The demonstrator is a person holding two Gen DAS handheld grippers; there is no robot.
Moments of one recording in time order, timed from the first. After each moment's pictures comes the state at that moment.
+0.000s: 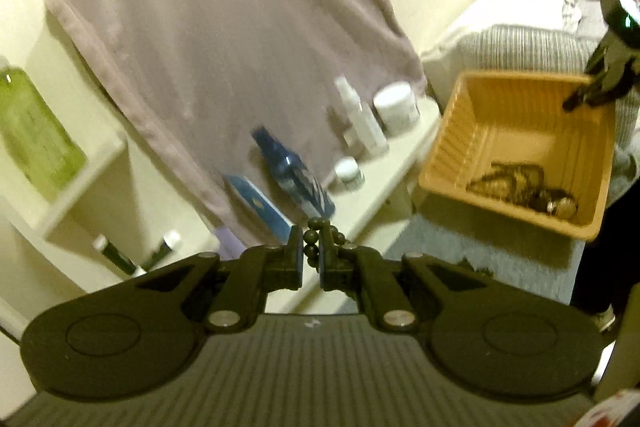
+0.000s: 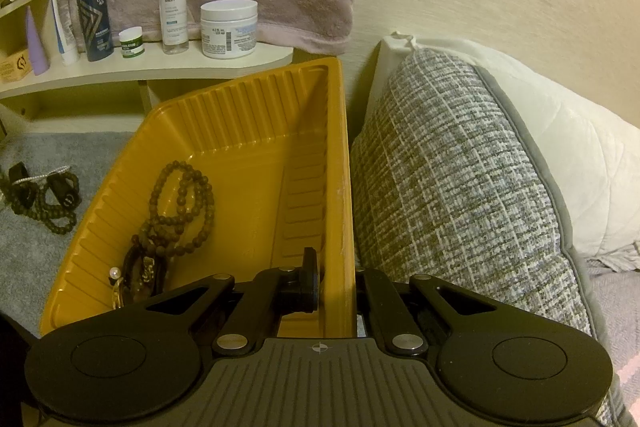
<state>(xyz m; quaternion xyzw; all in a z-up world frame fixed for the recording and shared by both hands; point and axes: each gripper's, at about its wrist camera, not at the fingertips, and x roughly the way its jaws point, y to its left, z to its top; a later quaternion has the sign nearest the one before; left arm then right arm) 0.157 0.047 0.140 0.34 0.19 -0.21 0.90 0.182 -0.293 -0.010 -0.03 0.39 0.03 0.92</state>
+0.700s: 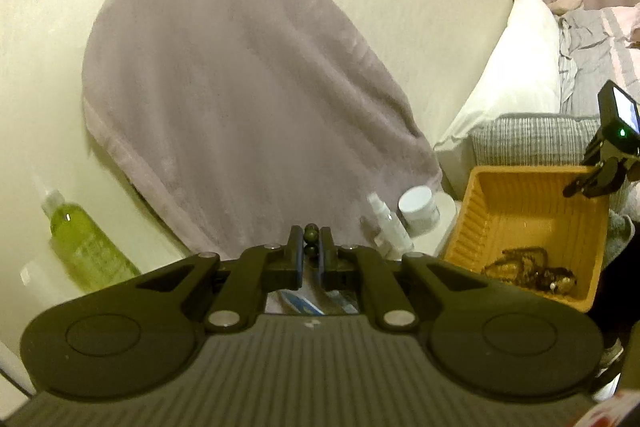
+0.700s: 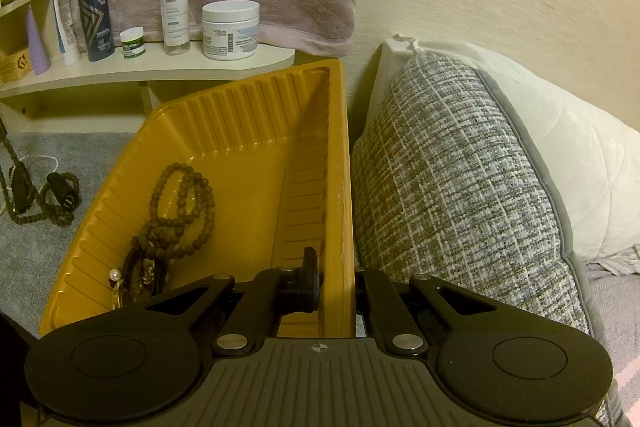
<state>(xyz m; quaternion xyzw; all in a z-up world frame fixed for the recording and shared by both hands) 0.150 0.036 0.246 0.34 0.10 -0.24 0.90 0.183 -0.292 -0.010 -0.03 0.39 0.03 0.92</state>
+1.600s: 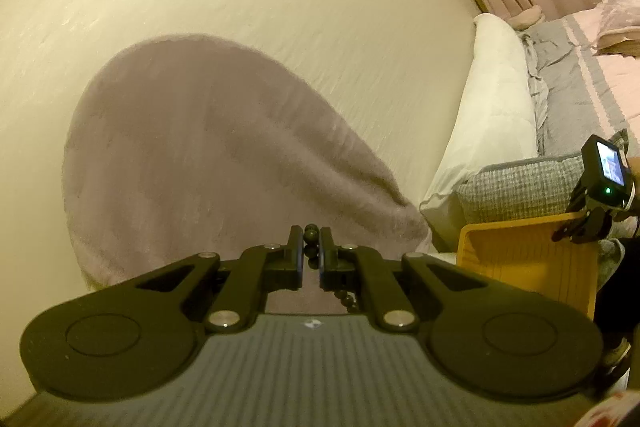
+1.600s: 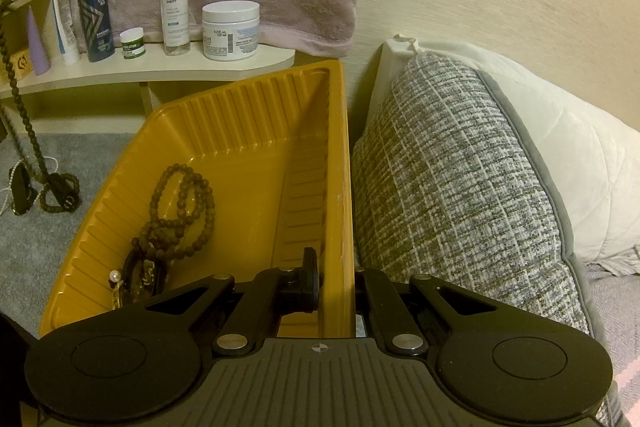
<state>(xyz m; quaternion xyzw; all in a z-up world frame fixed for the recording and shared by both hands) 0.155 -0.010 0.314 0.38 0.04 -0.31 0.87 0.184 -0.292 -0.010 -0.03 0.39 0.03 0.92</state>
